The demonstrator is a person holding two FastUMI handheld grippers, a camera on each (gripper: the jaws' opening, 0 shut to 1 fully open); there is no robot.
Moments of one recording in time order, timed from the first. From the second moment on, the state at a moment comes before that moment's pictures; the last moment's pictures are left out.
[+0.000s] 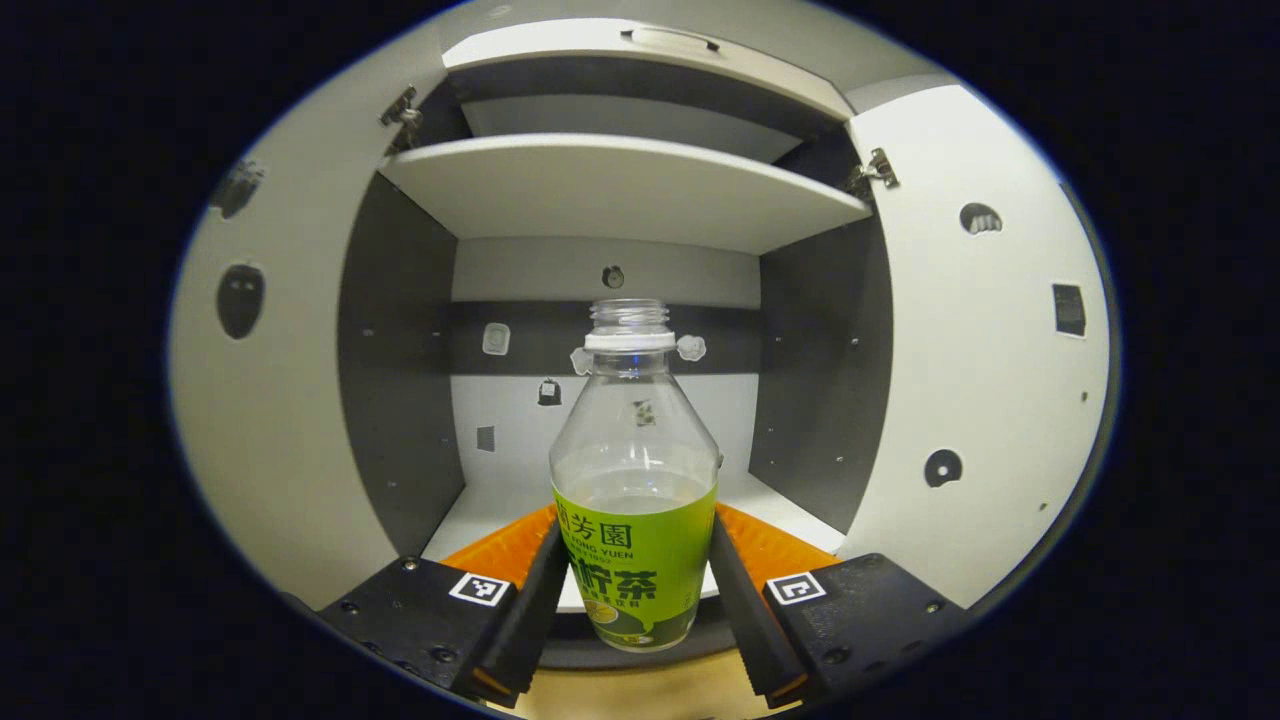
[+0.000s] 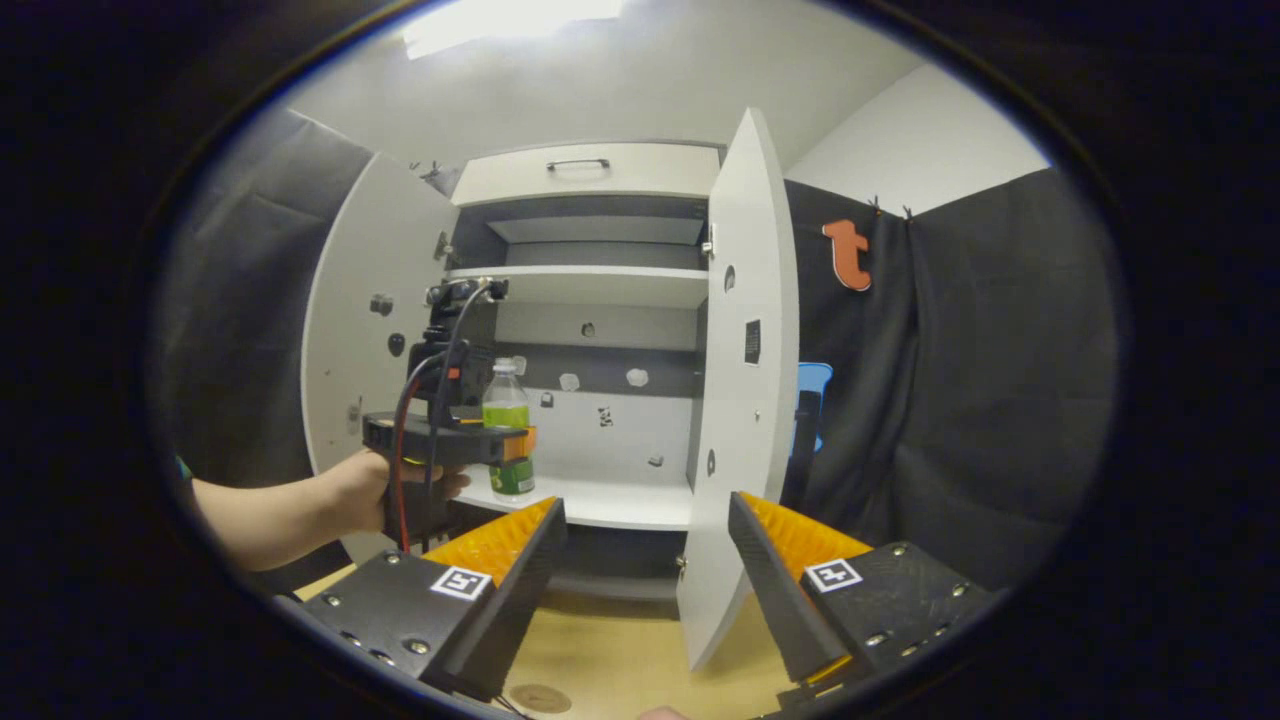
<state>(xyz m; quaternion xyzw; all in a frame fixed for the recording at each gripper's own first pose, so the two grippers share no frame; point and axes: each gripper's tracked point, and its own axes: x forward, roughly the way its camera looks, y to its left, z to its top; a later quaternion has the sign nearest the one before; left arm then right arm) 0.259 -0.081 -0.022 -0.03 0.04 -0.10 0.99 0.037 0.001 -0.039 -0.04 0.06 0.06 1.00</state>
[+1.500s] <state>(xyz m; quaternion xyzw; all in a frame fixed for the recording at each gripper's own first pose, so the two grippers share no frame) 0.013 -0.118 -0.167 0.00 0.02 -0.04 1.00 -0.037 -0.035 -0.044 -0.02 0.06 0.05 1.00</state>
